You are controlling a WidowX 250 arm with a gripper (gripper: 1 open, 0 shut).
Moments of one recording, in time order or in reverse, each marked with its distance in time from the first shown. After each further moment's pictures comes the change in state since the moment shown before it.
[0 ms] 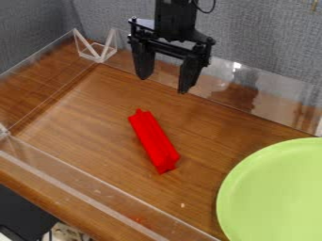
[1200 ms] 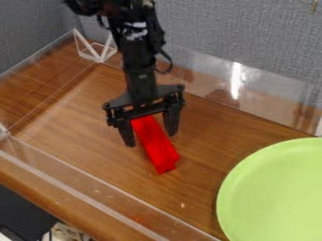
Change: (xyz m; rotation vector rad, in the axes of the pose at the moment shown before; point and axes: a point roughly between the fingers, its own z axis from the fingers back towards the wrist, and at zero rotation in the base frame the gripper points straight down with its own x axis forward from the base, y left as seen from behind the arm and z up) arm -0.014 0.016 -0.075 -0.159 -0.043 0.833
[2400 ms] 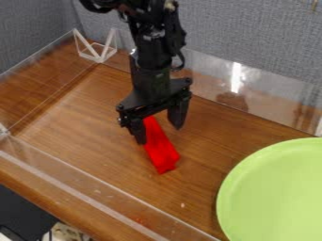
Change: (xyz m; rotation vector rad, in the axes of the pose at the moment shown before) arm -0.006 -0.013 0.005 0.024 -0.135 0.209
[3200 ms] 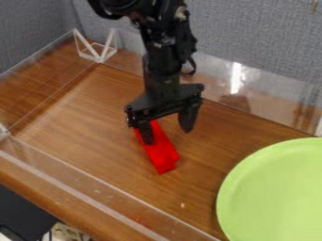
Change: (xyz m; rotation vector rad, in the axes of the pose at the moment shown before) arm 0.001 -0.009 -0.014 -0.013 -0.029 -0.128
